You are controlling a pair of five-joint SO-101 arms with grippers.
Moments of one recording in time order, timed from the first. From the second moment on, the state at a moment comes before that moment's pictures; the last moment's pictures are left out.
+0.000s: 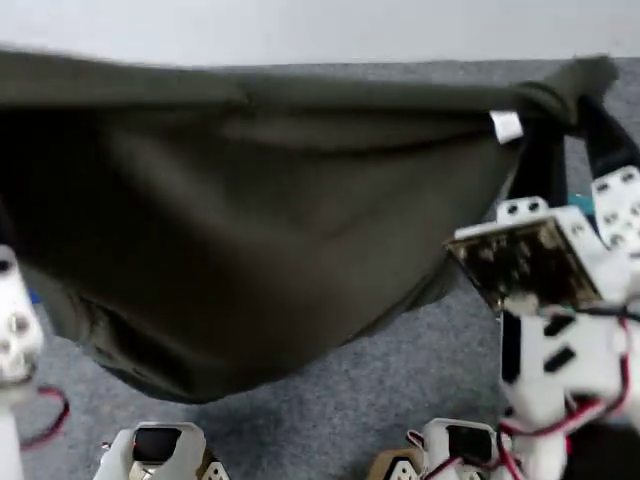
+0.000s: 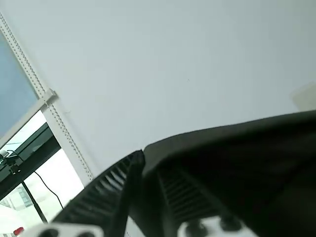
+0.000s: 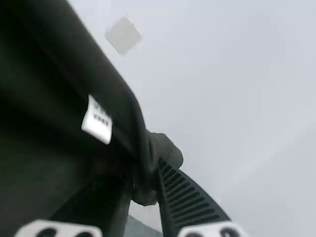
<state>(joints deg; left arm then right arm) -4.1 -40.0 -45.1 72.5 -34.1 4.7 -56.5 -1.4 59.2 42.0</state>
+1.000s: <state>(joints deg) -4.1 -4.8 -0.4 44.9 -34.2 0.1 -18.3 23.0 30.7 42.0</state>
